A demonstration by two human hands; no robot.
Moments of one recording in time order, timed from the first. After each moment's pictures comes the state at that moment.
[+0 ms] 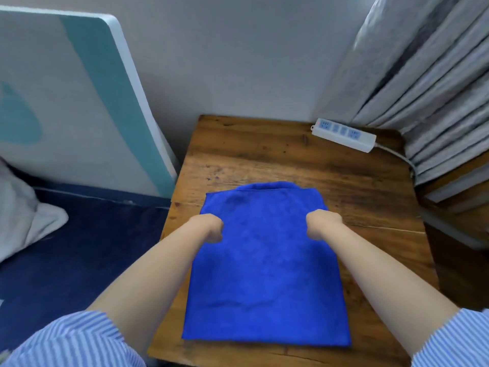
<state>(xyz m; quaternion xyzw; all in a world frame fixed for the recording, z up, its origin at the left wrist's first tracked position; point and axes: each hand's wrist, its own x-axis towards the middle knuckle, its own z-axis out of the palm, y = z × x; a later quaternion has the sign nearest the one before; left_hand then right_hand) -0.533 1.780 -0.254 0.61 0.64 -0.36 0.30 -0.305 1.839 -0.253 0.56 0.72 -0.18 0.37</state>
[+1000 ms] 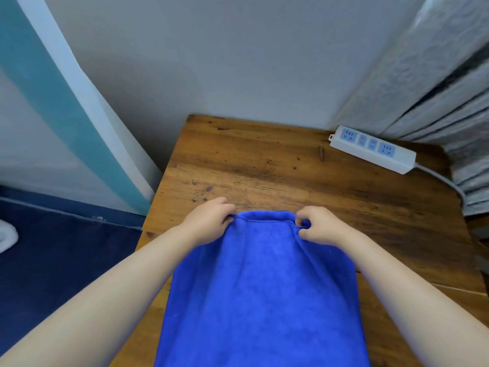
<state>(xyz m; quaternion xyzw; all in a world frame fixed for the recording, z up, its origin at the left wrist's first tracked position) -0.550 1.874 -0.309 0.69 0.66 0.00 0.29 -0.320 1.943 -0.319 0.46 0.82 -0.32 0.12</state>
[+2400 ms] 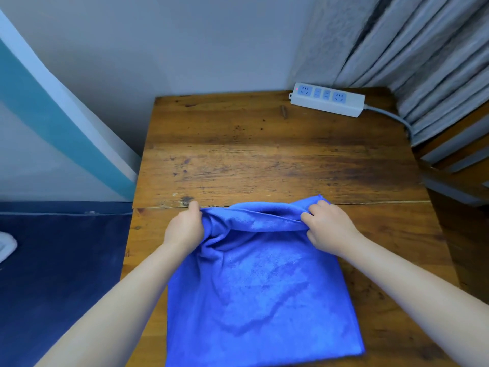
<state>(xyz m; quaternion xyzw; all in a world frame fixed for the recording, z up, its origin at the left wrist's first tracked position) -0.527 1.786 -0.324 0.58 0.78 -0.04 0.23 -0.254 1.818 -0.303 0.47 0.86 -0.05 0.18</state>
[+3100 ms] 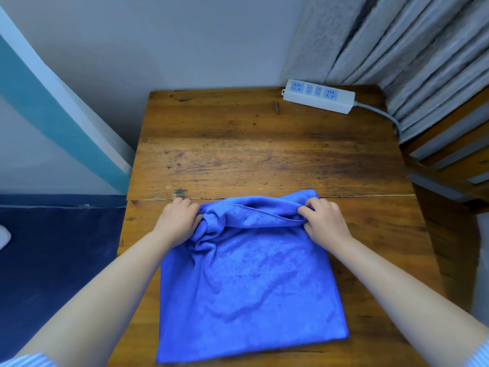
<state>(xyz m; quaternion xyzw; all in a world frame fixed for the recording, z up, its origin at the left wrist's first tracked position) -0.537 1.784 -0.329 0.71 0.67 -0.18 0.13 -0.235 1.800 -0.317 0.54 0.84 -0.08 0.02</state>
